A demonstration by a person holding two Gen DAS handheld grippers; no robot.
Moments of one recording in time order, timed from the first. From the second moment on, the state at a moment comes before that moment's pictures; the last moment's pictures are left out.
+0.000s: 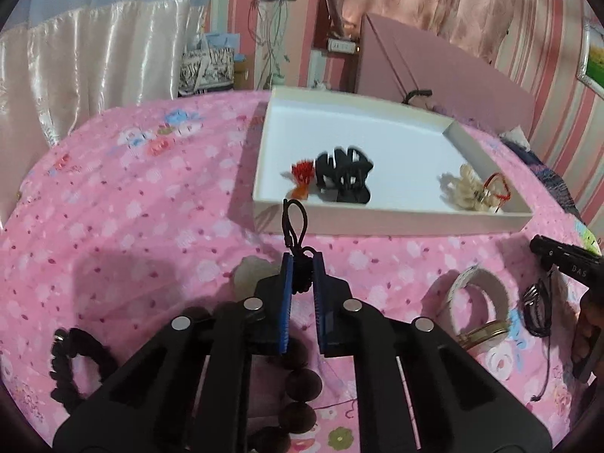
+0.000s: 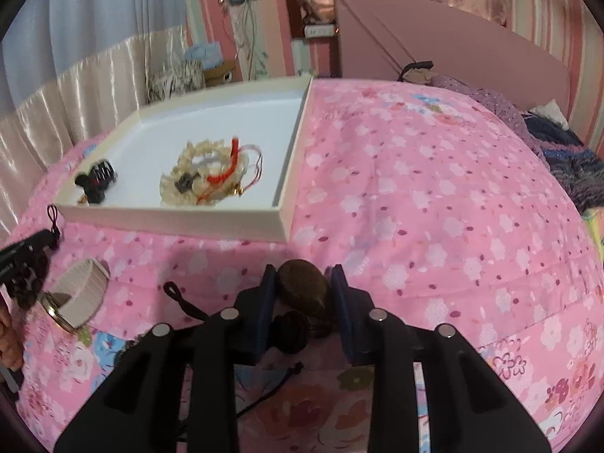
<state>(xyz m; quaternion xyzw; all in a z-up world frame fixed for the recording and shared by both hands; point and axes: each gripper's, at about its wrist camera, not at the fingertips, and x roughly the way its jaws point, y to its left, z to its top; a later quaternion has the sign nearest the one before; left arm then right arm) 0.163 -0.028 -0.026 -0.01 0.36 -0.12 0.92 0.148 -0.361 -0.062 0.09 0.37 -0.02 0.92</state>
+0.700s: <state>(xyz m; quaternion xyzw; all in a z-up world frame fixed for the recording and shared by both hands) 0.209 -0.046 0.051 -0.03 0.29 -0.15 0.94 0.192 -0.356 0.020 0.11 0.28 0.00 0.96</state>
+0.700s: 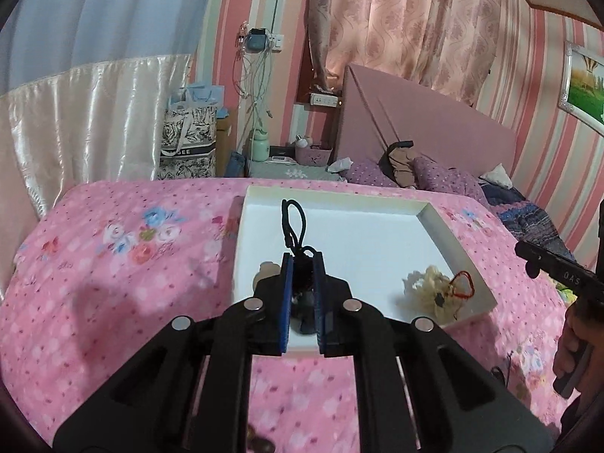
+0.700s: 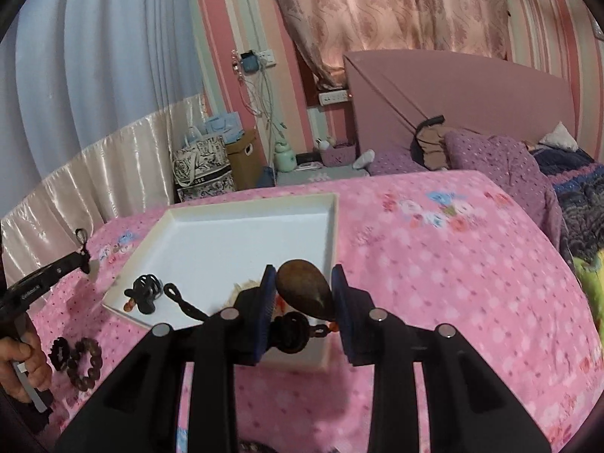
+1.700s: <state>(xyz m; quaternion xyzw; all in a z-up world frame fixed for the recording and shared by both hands) 0.229 -0.103 -0.014 0.03 0.30 -0.16 0.94 0.243 -0.313 -0.043 0.05 0.32 0.01 0.94</state>
